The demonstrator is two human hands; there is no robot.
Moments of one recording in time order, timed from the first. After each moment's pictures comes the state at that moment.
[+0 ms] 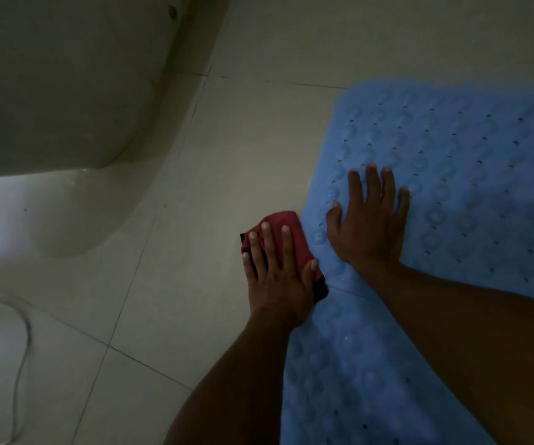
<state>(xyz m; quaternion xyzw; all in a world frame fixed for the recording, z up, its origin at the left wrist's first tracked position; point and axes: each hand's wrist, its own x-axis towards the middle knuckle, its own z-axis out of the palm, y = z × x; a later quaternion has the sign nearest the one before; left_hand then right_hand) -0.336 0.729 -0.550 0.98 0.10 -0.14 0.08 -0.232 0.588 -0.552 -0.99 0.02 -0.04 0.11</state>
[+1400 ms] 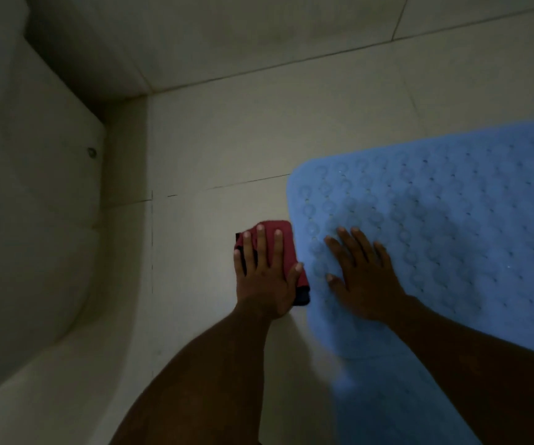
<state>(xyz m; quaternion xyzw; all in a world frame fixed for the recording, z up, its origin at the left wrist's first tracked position) -0.147 0.786 -0.549 0.97 -0.18 -0.14 0.05 -0.218 0.588 -0.538 -1.00 0.05 0.03 0.08</state>
